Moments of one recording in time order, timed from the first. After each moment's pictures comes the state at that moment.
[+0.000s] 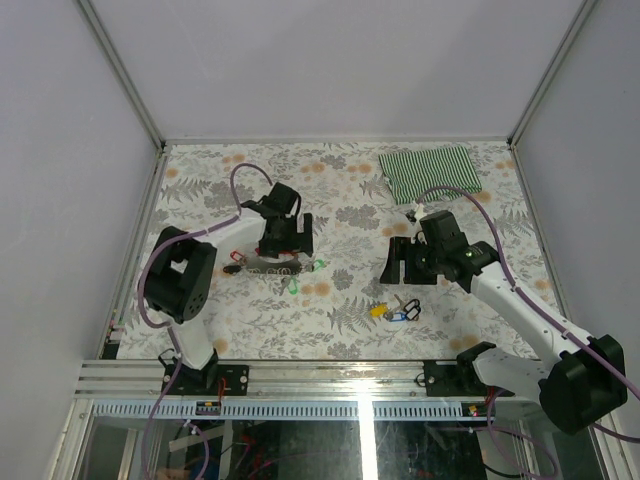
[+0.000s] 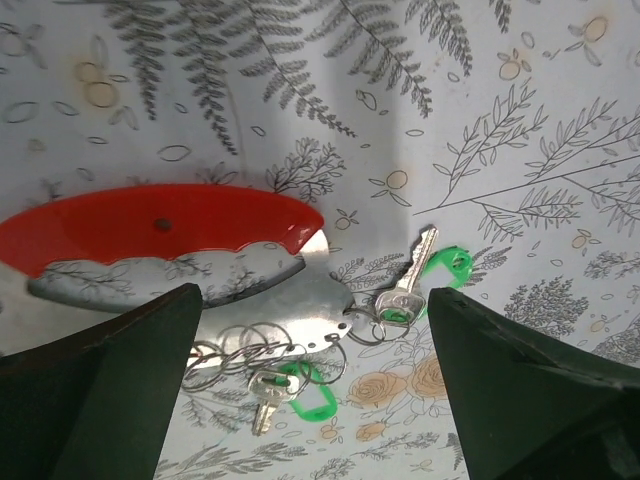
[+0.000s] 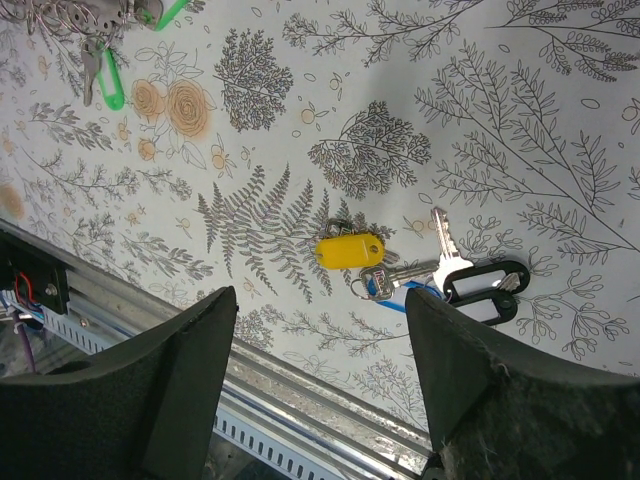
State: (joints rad) left arm -0.43 1.77 1.15 -0.51 0.06 -0.50; right arm 0.46 1.11 0.81 -0.65 -0.25 0.45
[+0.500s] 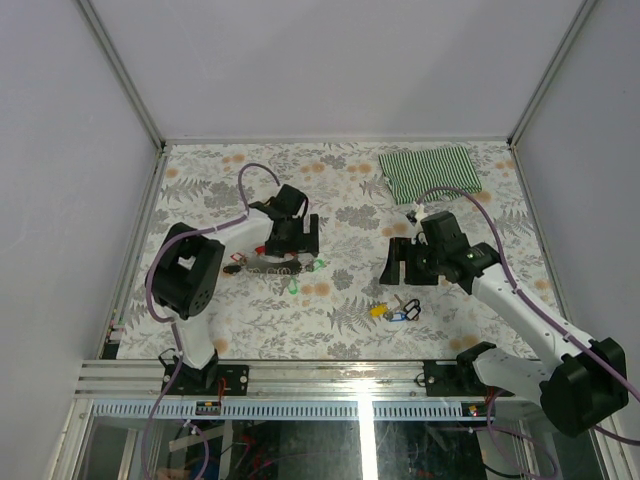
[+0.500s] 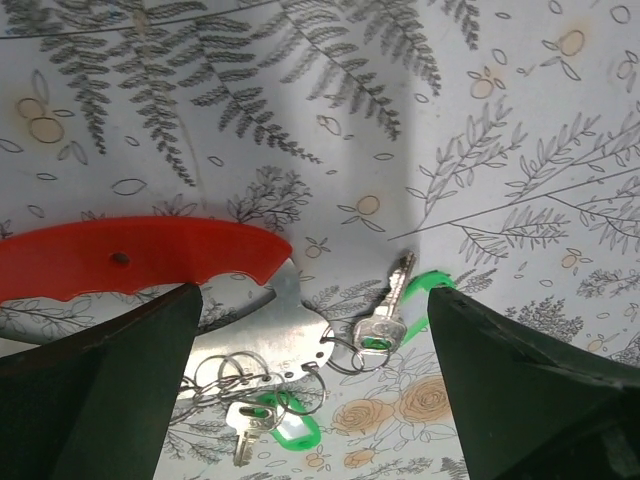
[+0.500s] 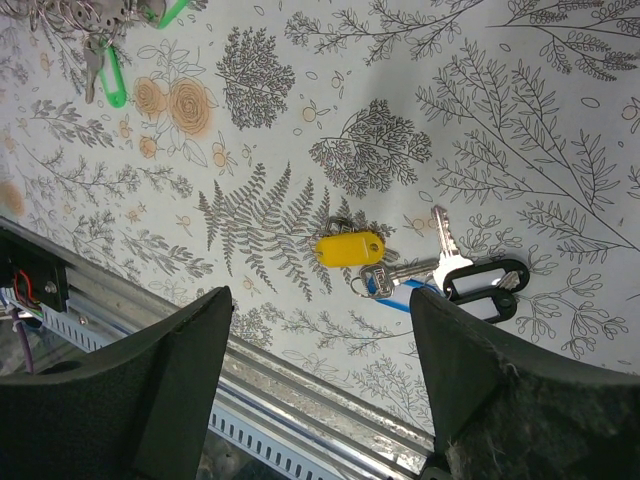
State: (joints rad) left arm -0.48 1.84 1.17 -0.47 0.06 -0.51; right arm 0.46 1.10 0.80 -0.66 -0.26 0.45
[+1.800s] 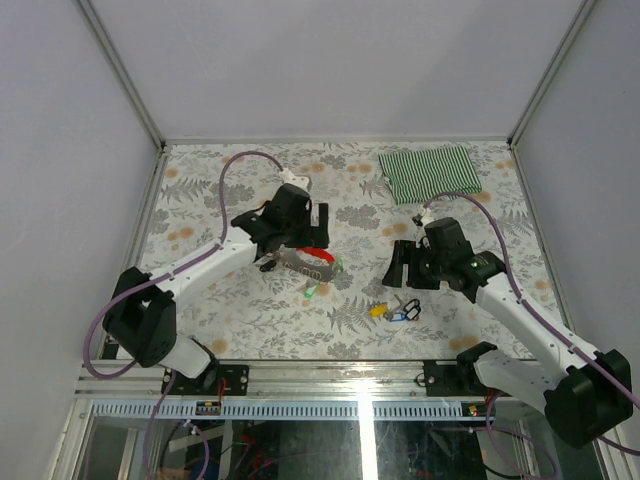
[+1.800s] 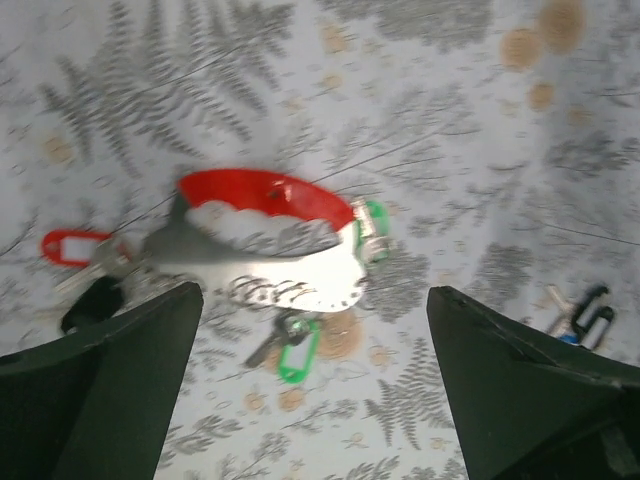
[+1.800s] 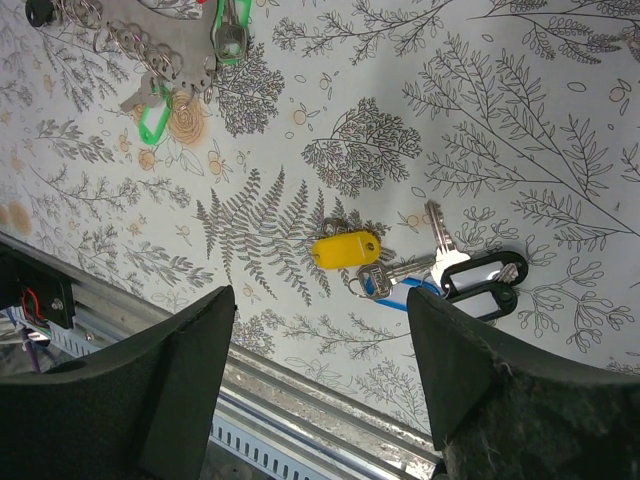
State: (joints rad) left arm -0.66 1.52 1.15 -0.43 -0.08 -0.50; right arm 0.46 1.02 0.74 -0.63 -0.22 0.50
